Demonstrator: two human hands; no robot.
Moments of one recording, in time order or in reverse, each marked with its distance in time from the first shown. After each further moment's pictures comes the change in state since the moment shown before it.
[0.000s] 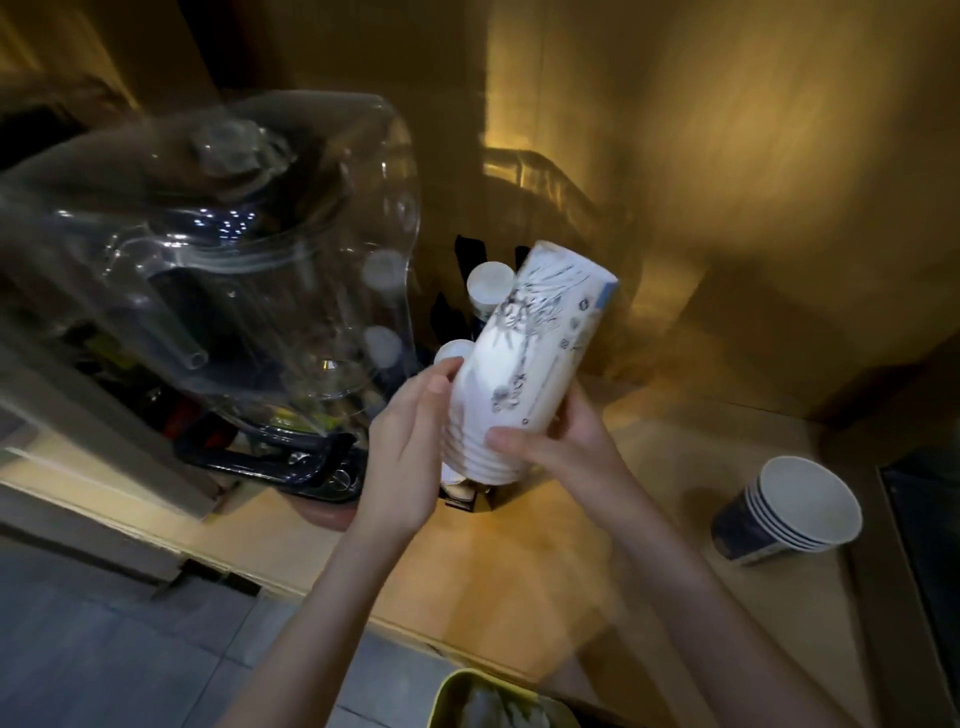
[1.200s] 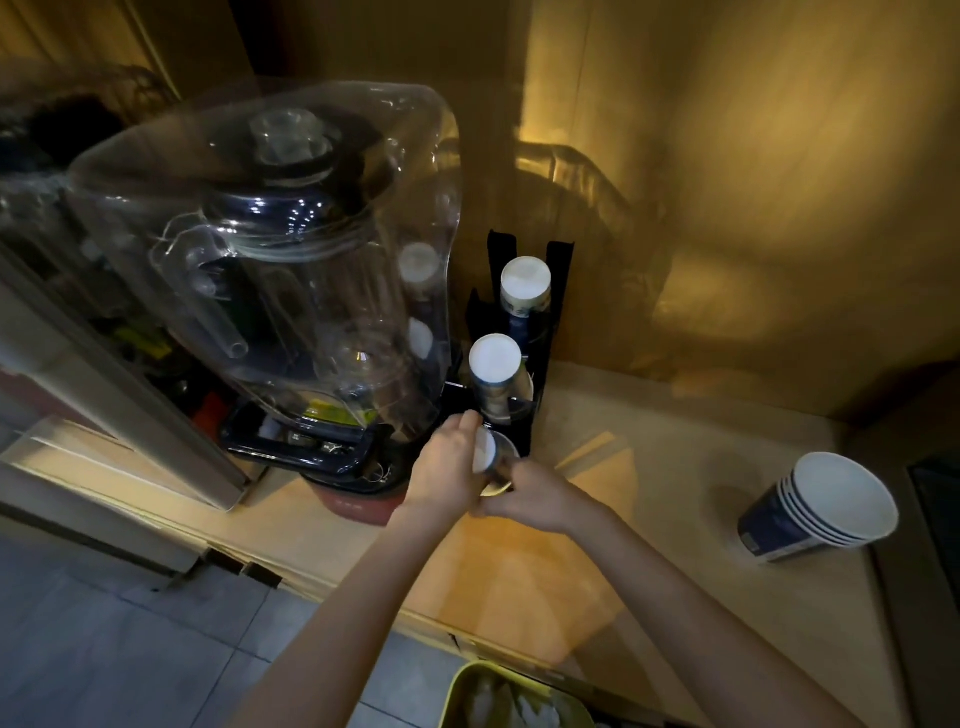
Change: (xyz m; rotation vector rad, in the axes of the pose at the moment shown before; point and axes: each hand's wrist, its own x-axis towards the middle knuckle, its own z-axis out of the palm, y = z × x) left_hand 0.018 -0.094 0.001 0.846 -0.296 -0.046; right_hand 0.030 0.091 0.028 -0.830 -0.356 0.322
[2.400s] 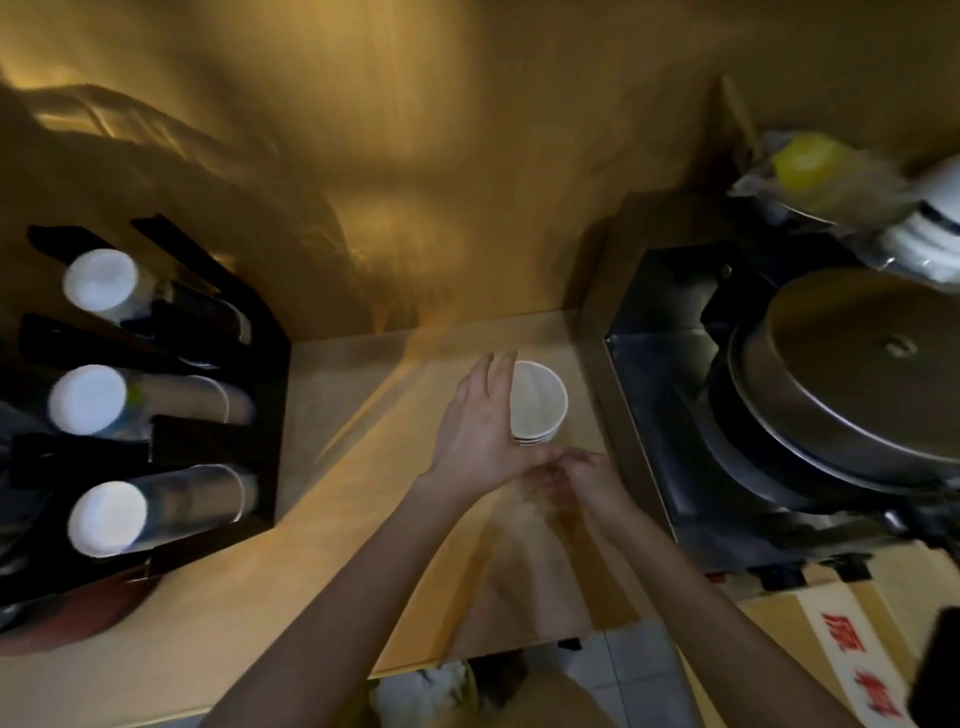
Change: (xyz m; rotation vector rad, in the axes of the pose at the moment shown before) left_hand 0.014 0.266 0.152 -0.065 -0.307 0.444; right_hand -0.179 0.249 -0.101 0.892 0.783 0.506
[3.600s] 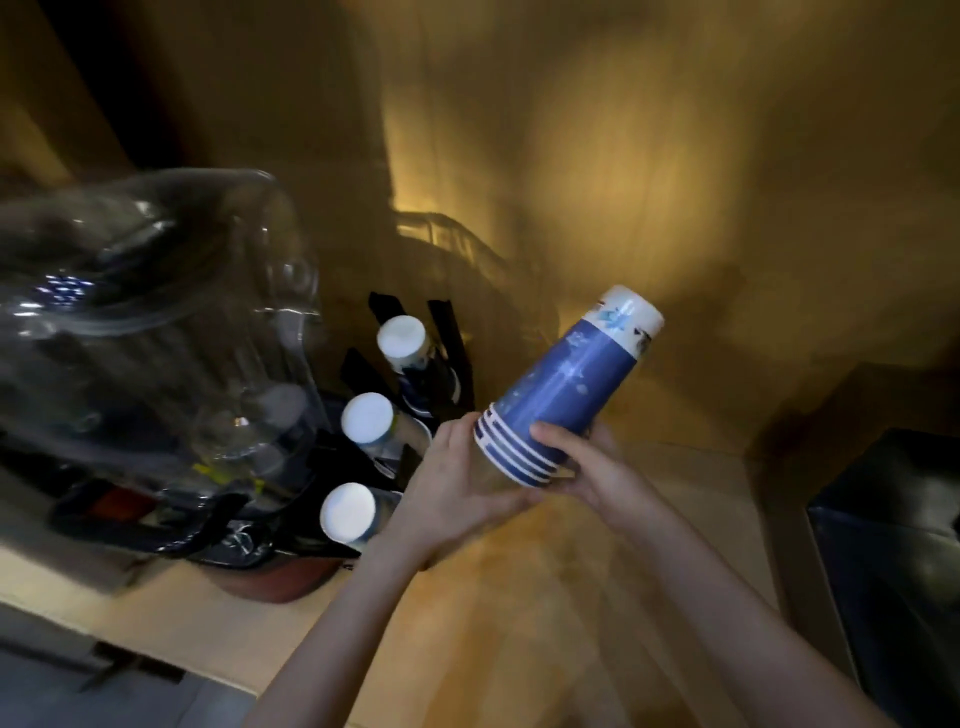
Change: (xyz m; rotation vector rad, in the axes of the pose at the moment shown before) left_hand -0.083 -0.107 -0.129 -0.177 0.406 -0.198; right_hand -0.037 -0.146 0.149 0.221 -0.661 -0.332
